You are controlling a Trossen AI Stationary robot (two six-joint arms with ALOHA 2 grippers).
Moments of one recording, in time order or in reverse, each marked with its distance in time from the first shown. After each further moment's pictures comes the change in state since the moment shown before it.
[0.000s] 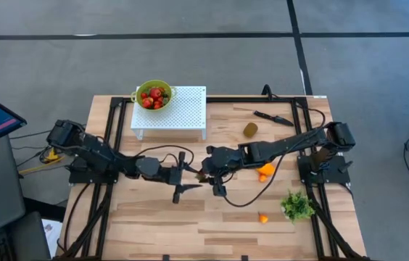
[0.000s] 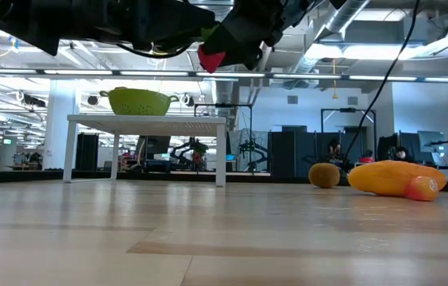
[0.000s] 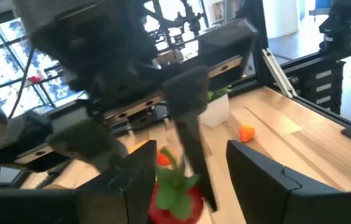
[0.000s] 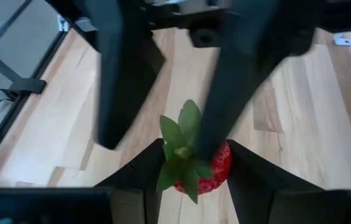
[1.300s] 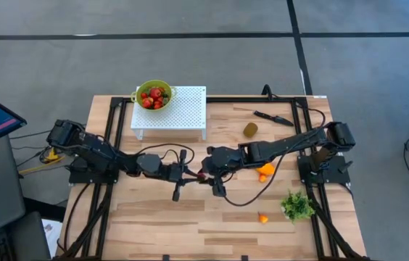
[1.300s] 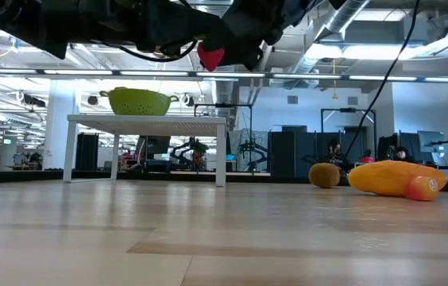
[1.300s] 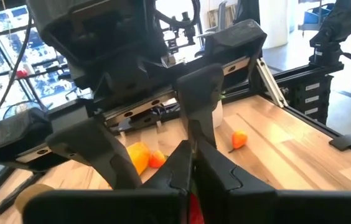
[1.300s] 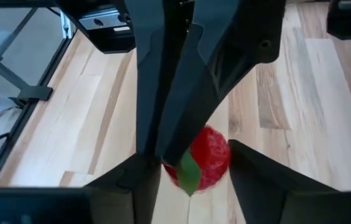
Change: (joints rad) left arm 0.041 -0.001 0.000 0.008 0.075 -0.065; right arm 0.000 -0.001 0.000 0.006 -0.017 0.044
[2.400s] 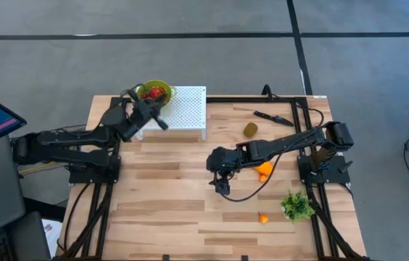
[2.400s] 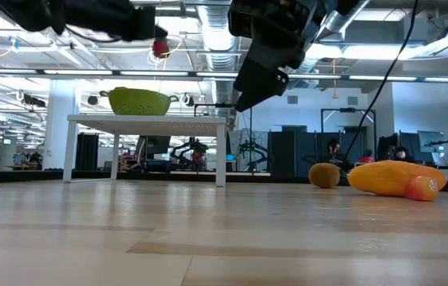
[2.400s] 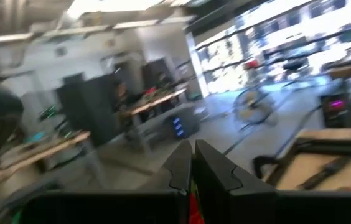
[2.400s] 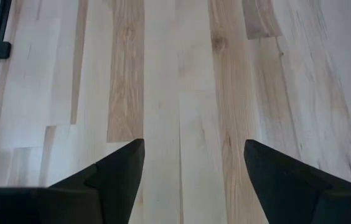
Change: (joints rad) left arm 0.531 -0.556 -0.029 -0.270 -0.362 0.174; right arm -0.023 0.014 0.000 -0.237 0.008 0.143
